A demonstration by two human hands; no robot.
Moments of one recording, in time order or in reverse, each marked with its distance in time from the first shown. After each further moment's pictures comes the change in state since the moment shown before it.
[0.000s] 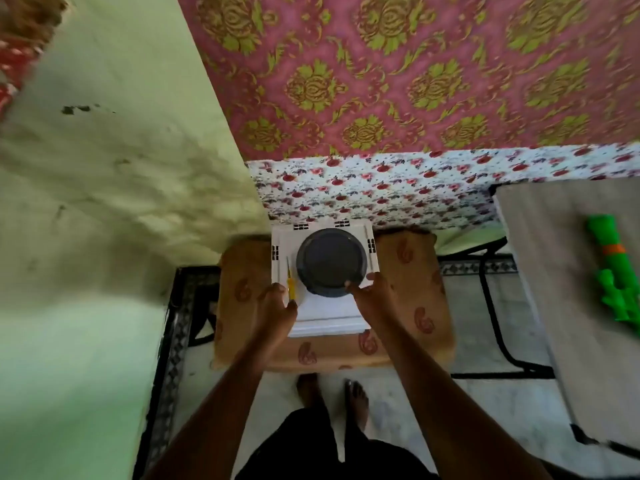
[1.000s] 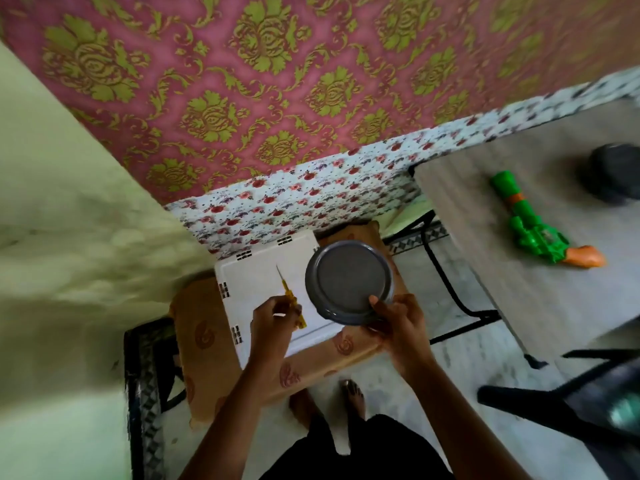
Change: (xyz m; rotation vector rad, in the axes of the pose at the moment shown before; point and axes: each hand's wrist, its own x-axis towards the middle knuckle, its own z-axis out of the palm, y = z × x) left_hand -0.019 0.081 0.009 -0.482 -0.201 0.055; right_hand -0.066 0.049 -0.078 0.986 0.238 0.167
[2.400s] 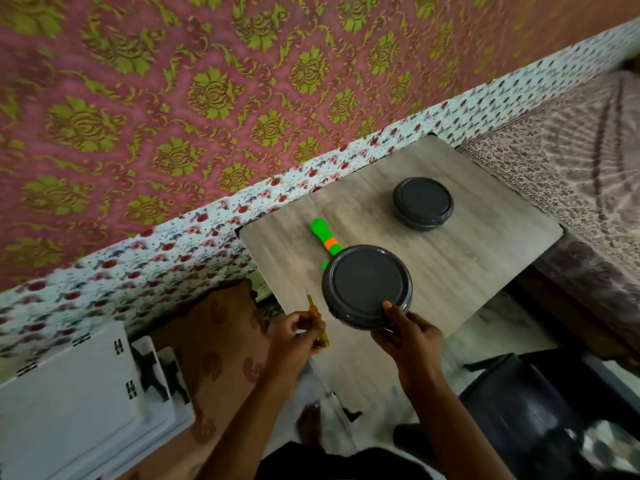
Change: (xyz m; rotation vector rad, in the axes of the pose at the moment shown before) left_hand -0.113 0.155 0.450 -0.118 -0.364 -0.029; right_hand 0.076 -0.227 -0.382 0.229 0.284 -0.118
